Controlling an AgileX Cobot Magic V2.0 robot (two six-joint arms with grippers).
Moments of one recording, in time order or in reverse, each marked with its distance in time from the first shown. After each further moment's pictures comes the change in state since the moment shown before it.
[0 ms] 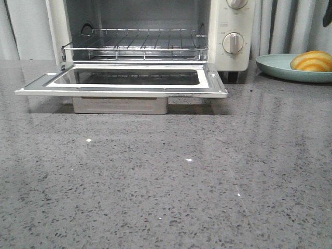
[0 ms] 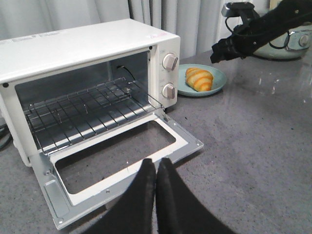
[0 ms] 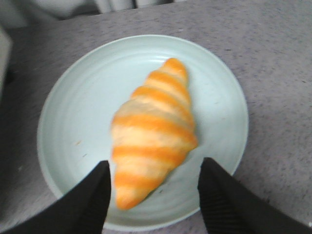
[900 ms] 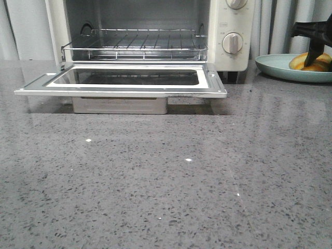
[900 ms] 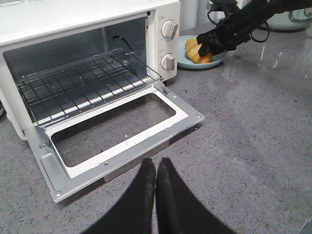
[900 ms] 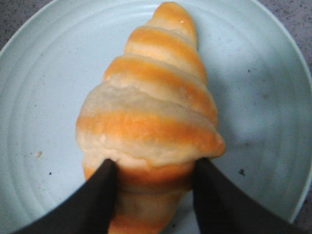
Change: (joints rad) left arm 0.000 -0.003 0.051 0.017 0.031 0.000; right arm -0.008 0.239 -0.075 0.098 -0.040 0.013
